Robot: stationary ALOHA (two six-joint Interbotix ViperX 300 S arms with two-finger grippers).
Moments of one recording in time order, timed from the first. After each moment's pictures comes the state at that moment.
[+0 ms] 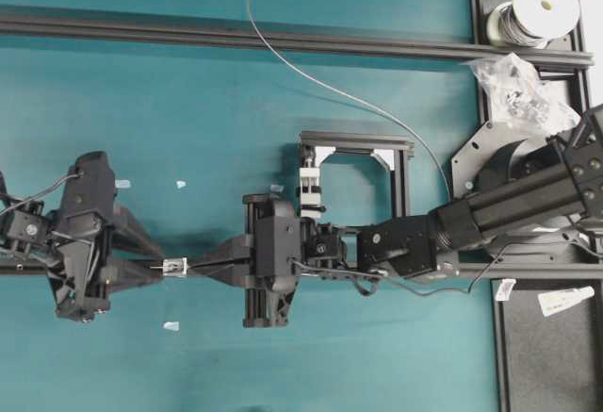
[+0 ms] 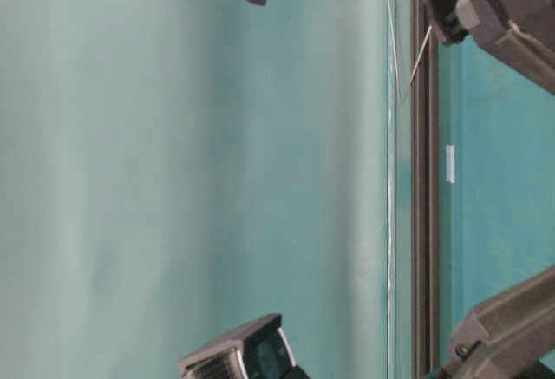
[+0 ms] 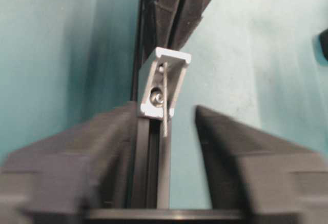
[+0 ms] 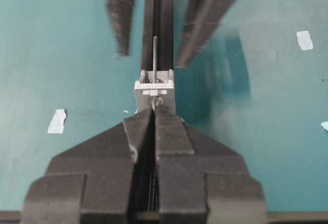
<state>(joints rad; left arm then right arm) -0.25 0.18 0.80 -0.06 -0.47 -0.42 0.36 0.24 0.78 0.51 -0.64 -0.04</state>
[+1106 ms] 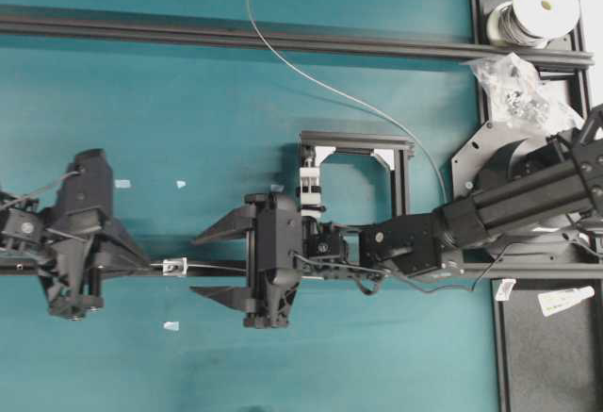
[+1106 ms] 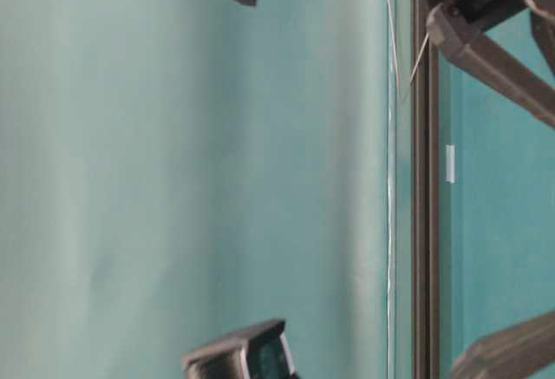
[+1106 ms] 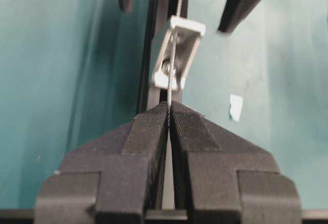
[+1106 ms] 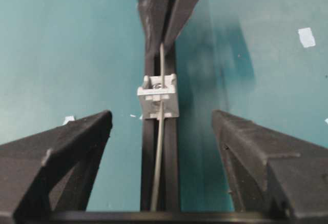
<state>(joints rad) -0.25 0.11 0.82 -0.06 -0.34 -0.43 0.36 0.21 0.79 0.51 -0.62 0.01</state>
